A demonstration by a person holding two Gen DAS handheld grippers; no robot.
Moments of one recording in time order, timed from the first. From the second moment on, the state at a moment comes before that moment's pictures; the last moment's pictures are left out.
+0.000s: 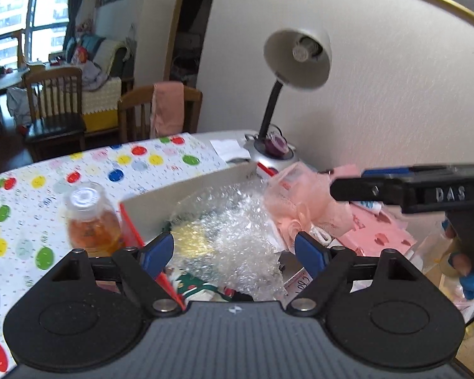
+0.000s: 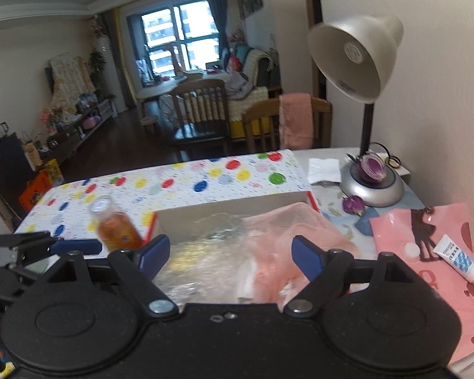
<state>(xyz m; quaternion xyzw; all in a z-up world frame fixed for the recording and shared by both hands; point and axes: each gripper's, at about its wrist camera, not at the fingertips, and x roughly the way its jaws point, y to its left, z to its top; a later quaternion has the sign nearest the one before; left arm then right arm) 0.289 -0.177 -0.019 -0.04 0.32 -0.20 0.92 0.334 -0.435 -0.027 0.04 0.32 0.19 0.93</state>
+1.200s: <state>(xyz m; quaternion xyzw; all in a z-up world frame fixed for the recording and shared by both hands) 0.127 -0.068 0.019 -0.06 0.23 -0.13 0.96 0.162 -0.335 -0.019 0.04 0.19 0.19 0.96</state>
